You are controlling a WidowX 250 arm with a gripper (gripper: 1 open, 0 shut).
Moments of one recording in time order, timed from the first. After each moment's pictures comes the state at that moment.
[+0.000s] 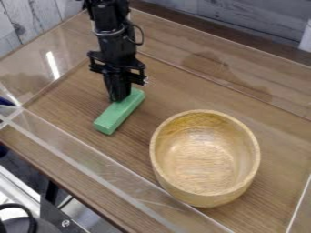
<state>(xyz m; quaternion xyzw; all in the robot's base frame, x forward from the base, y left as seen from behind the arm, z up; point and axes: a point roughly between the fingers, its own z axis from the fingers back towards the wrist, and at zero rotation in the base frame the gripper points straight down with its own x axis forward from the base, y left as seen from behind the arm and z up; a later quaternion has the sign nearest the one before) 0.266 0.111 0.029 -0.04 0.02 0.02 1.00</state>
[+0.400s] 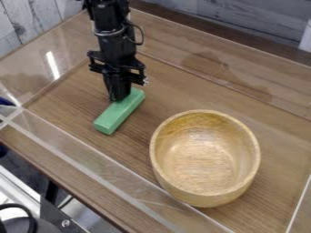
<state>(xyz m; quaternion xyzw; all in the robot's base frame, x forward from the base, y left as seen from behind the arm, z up) 0.266 0.113 0.028 -0.04 0.01 0.02 1.00</state>
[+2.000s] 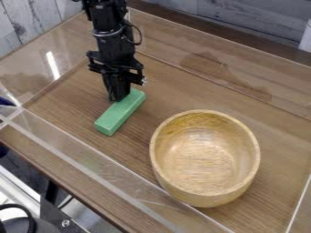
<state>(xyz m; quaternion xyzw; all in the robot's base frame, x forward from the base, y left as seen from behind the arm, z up) 0.264 0.116 0.024 -0.04 0.01 0.02 1.00</state>
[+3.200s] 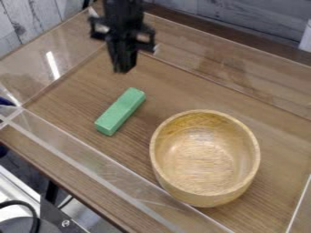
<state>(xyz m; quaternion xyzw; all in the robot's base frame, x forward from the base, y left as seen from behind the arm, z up) 0.269 0.076 0.107 -0.03 0.02 0.01 1.00</state>
